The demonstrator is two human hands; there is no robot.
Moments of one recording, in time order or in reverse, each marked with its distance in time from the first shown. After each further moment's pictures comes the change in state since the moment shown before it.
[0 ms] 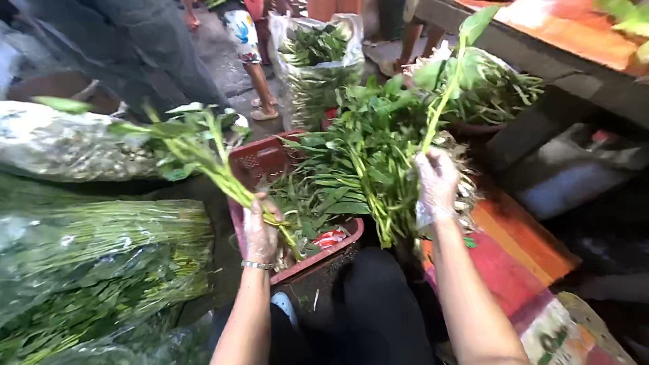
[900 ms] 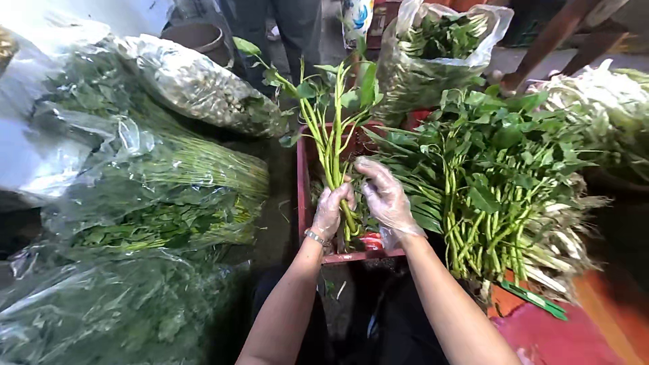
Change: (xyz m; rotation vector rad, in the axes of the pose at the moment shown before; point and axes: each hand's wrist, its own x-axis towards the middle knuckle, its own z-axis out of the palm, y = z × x) left_hand 0.005 0.010 -0.013 0.013 -0.013 -0.117; right_hand -0.065 -0.015 0.203 0.161 -0.709 -0.428
